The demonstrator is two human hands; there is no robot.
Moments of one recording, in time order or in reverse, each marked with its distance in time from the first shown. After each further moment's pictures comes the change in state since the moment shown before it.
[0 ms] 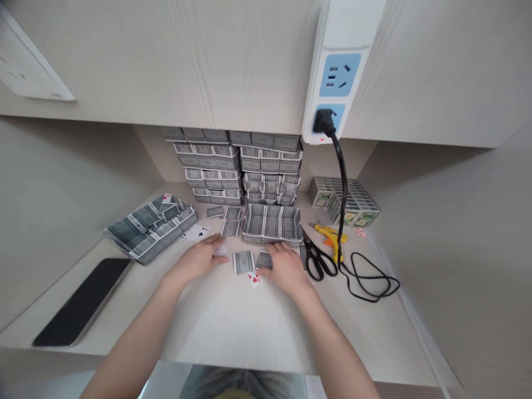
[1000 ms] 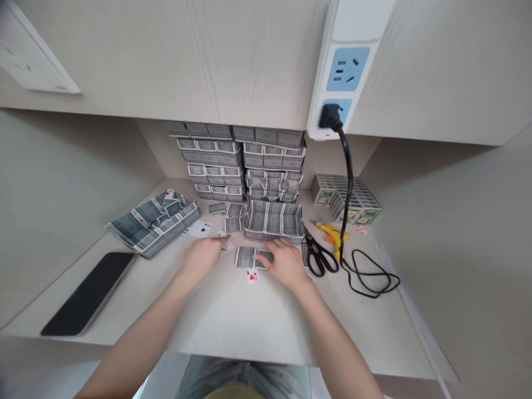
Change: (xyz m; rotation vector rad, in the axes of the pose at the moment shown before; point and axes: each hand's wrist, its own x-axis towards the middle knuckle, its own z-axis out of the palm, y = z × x) left_hand -0.010 0.036 -0.021 0.227 -0.020 -0.056; right_hand 0.000 -0.006 -0.003 0.119 0.104 -0.047
